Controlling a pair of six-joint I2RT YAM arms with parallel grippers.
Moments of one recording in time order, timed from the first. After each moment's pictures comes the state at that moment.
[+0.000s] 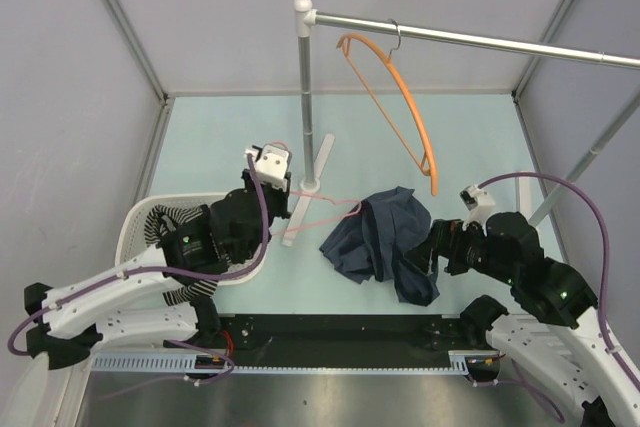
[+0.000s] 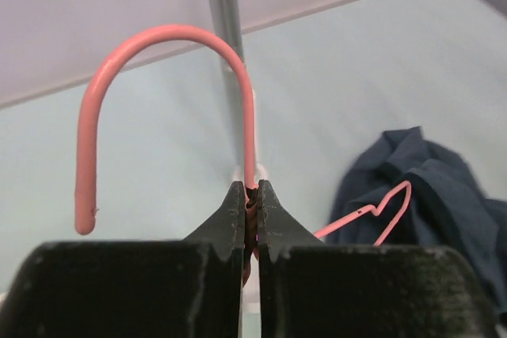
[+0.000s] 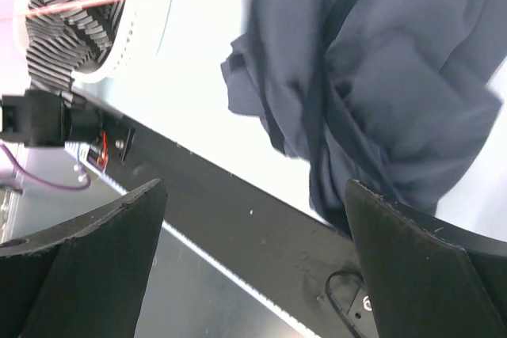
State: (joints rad) left arm -1.14 0.91 1.00 -0.28 -0.78 -0.09; right arm 0.63 0.48 0.84 -0.92 -0.15 0.58
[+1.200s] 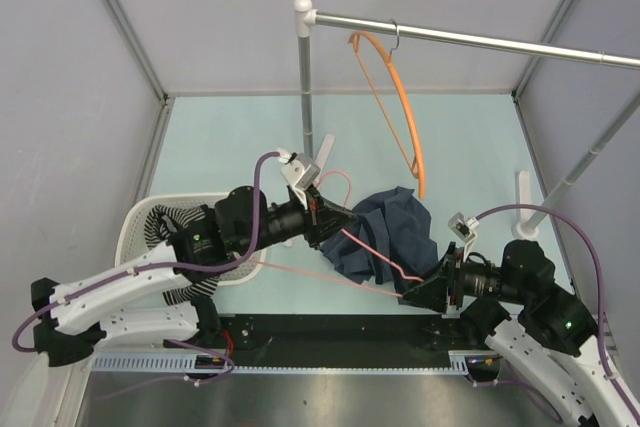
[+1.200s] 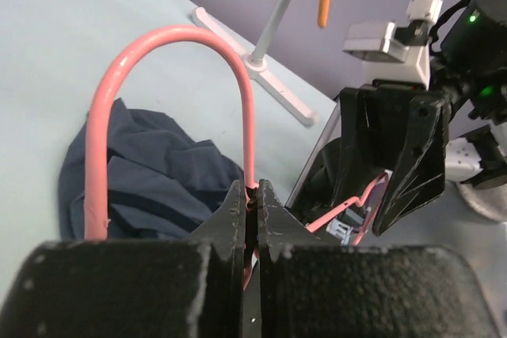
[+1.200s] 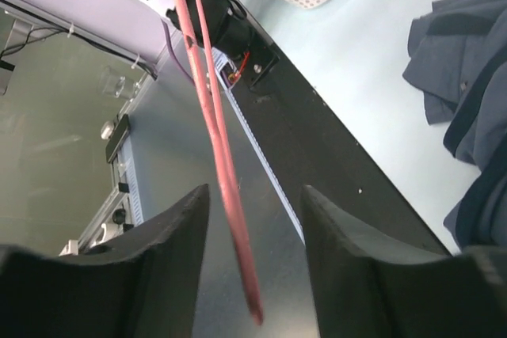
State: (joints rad) left arm -1.13 0.93 1.00 -0.17 -0.01 -0.38; right arm 0.64 0.22 0.67 -0.75 -0.65 0.60
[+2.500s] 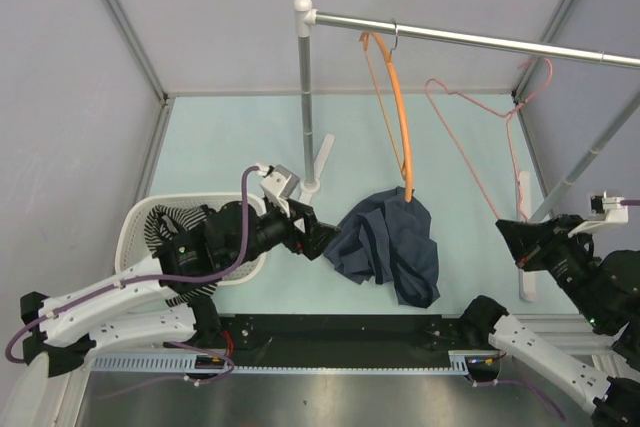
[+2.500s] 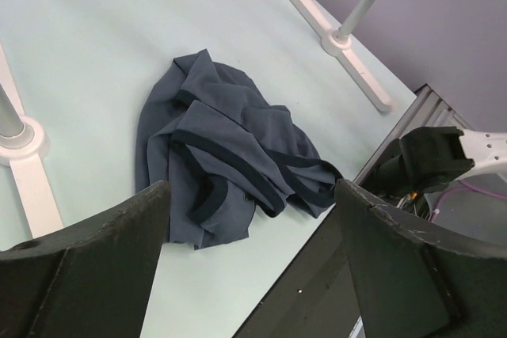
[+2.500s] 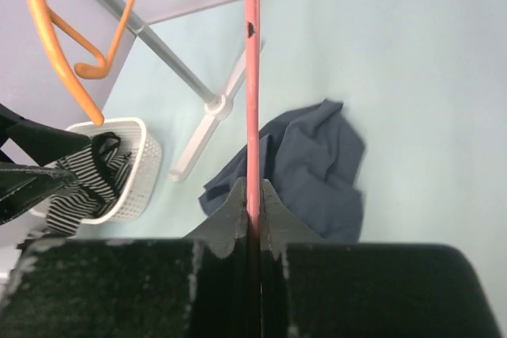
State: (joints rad) left arm -1.12 0.81 0.88 -0.28 -0.20 -0.41; right arm 0.79 0.36 1.27 -1.13 0.43 0.61
